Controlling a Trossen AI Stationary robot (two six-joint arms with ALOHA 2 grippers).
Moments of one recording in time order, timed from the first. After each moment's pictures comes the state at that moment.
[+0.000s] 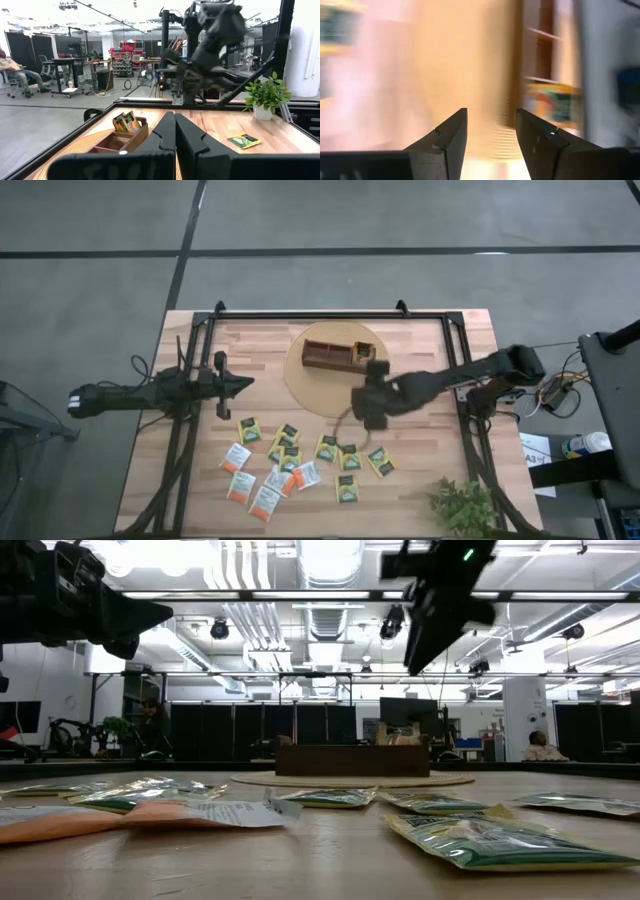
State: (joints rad) left arm 0.06 0.17 0.01 0.25 -0.08 0.03; right arm 0.20 1.61 1.28 -0.91 0.51 0.11
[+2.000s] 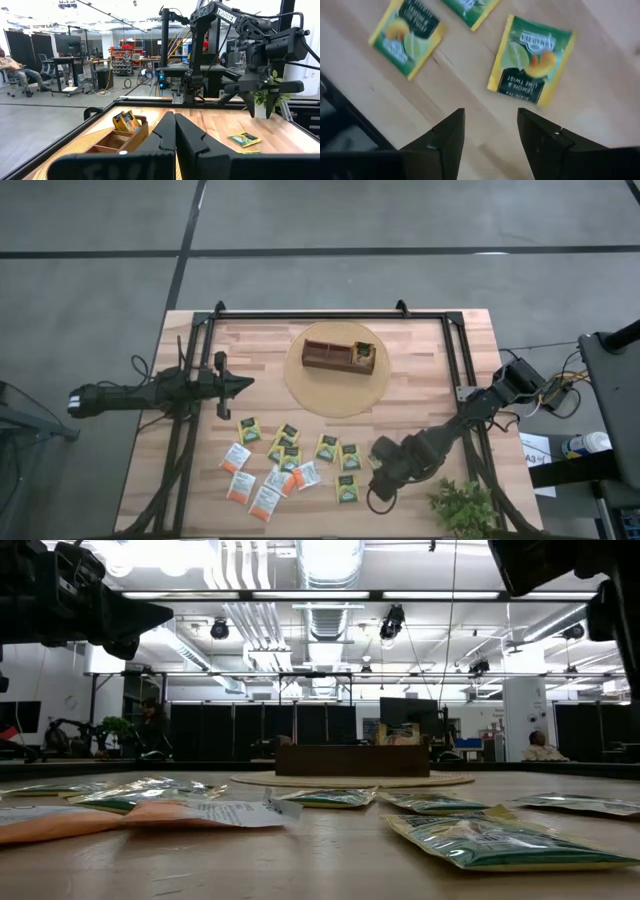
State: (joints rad) left arm 0.06 0.17 0.01 0.24 -0.08 0.03; right arm 0.60 1.70 1.21 -0.83 0.02 1.39
